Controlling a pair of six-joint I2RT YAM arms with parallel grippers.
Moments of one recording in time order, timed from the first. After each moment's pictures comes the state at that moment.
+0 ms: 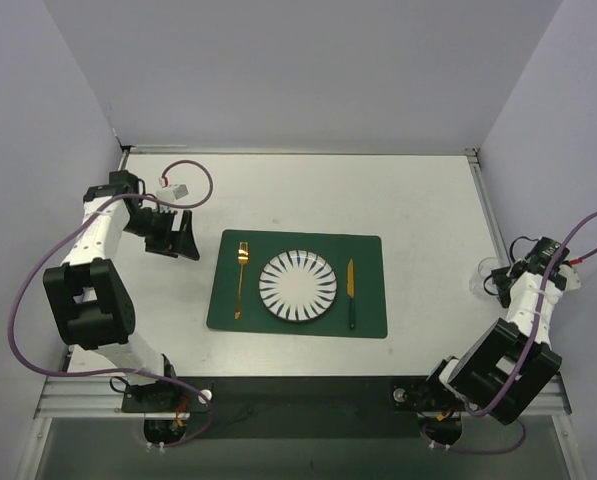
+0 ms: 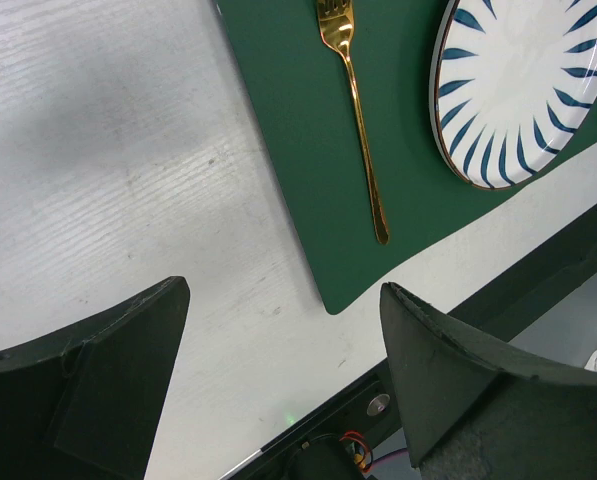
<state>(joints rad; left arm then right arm) 0.17 1.66 1.36 -1.12 0.58 0.39 -0.69 1.20 0.77 -0.58 0.10 0.69</state>
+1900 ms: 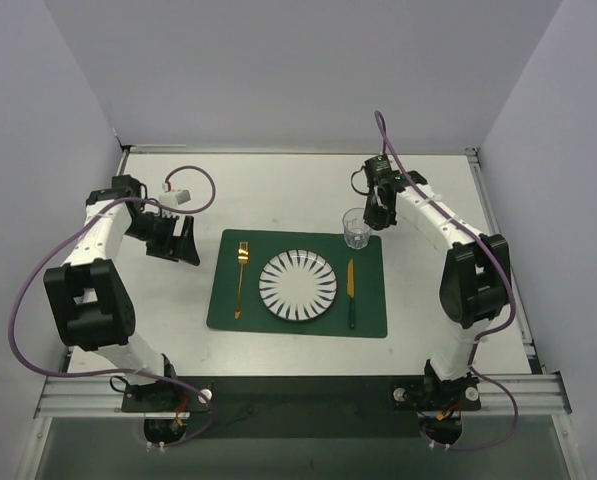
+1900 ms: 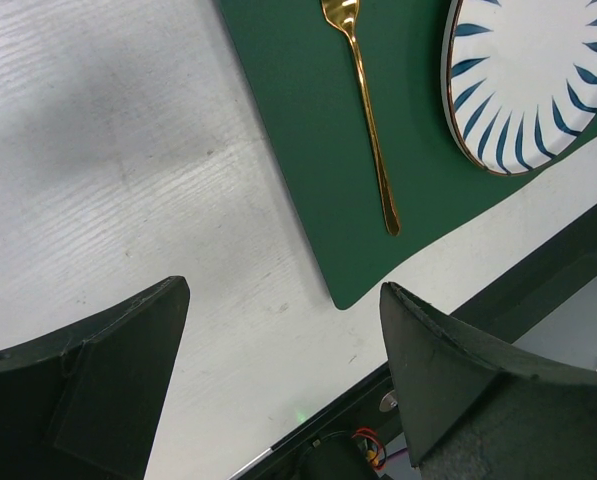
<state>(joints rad) 0.17 1.65 1.31 -1.10 0.57 0.42 0.34 1.82 1.47 -0.75 0.26 0.49</state>
